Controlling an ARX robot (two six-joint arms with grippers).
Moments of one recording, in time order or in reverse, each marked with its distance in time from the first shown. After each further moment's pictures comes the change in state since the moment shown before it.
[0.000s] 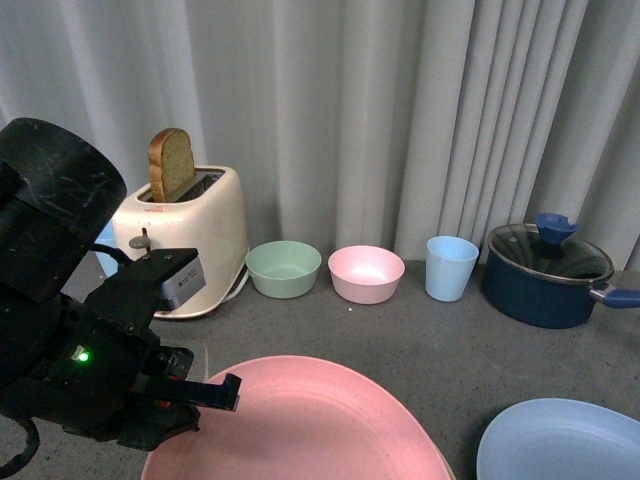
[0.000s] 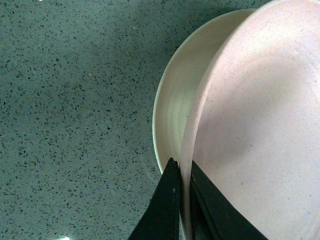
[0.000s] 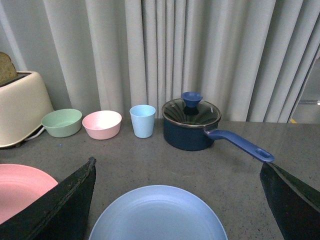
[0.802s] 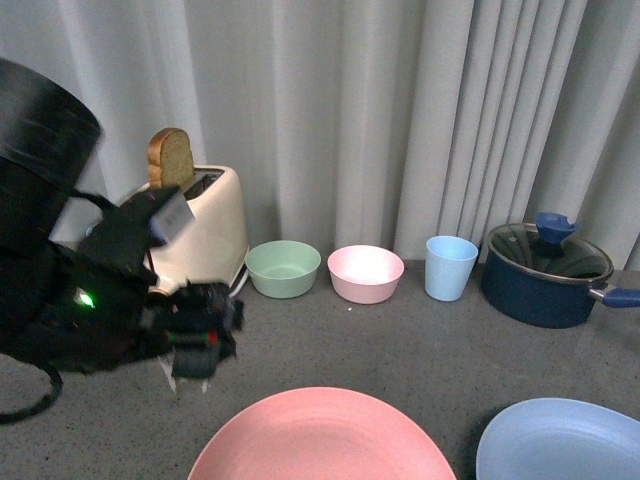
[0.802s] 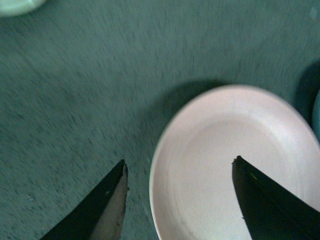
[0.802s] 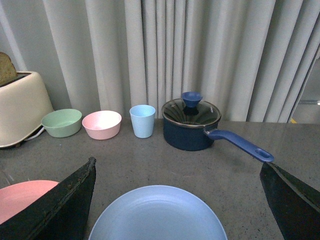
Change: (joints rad) left arm 0.023 -0.058 -0.024 0.194 -0.019 -0.089; right arm 0.000 0.000 0.000 0.000 0.000 0.000
